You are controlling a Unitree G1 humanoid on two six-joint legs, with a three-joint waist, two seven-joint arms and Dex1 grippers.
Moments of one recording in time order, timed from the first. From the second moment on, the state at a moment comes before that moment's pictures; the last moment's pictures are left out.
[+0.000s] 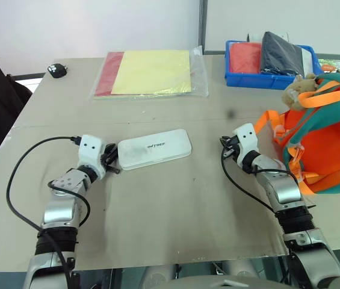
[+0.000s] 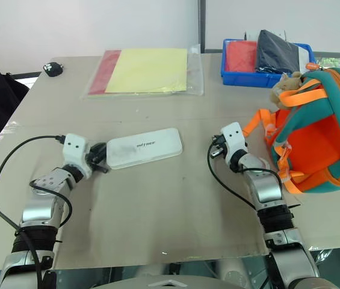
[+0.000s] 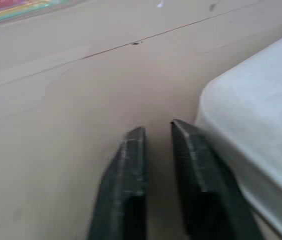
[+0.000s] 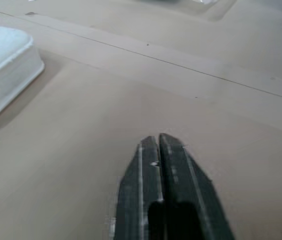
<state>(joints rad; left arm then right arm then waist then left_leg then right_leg) -0.23 0.54 0.18 0.24 -0.20 0.14 -0.53 -0.42 -0.20 0.14 0.14 0.10 0.34 0.41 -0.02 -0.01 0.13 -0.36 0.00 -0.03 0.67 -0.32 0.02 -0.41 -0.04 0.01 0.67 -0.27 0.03</state>
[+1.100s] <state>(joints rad) -0.19 0.47 0.05 0.00 -0.28 0.40 -0.73 -0.09 -0.38 0.07 -0.40 0.23 0.68 0.53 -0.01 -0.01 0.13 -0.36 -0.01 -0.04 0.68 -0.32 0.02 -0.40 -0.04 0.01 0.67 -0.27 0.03</state>
